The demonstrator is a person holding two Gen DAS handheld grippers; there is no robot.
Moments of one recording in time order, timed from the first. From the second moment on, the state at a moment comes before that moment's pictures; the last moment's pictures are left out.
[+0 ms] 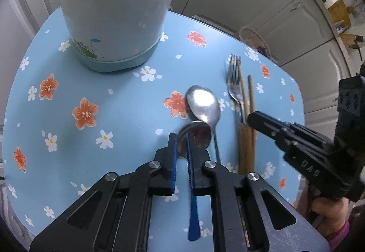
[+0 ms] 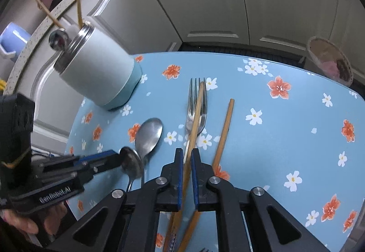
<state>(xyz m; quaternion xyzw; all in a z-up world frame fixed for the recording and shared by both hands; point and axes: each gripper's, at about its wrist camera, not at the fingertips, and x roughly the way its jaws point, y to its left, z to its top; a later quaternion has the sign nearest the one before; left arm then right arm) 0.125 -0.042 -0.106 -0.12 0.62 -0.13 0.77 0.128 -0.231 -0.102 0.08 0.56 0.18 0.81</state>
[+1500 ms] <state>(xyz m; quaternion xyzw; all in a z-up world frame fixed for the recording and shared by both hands) 0.168 -0.092 -0.114 -0.09 0.63 -0.08 0.77 0.107 -0.273 -0.090 0.14 0.55 0.18 0.81</state>
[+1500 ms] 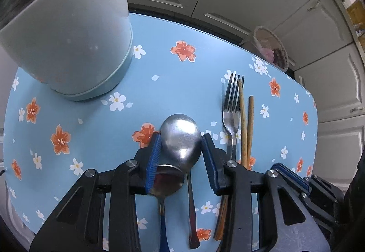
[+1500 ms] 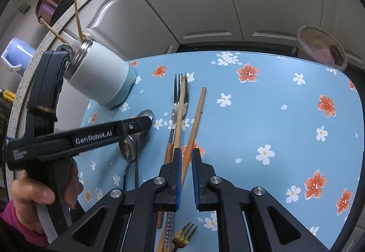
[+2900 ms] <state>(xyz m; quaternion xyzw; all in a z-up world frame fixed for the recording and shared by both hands) 0.159 -0.116 -0.114 -0.08 0.66 -0.12 0.74 0.113 -0.292 -0.111 0.11 0.58 0.15 0.79</state>
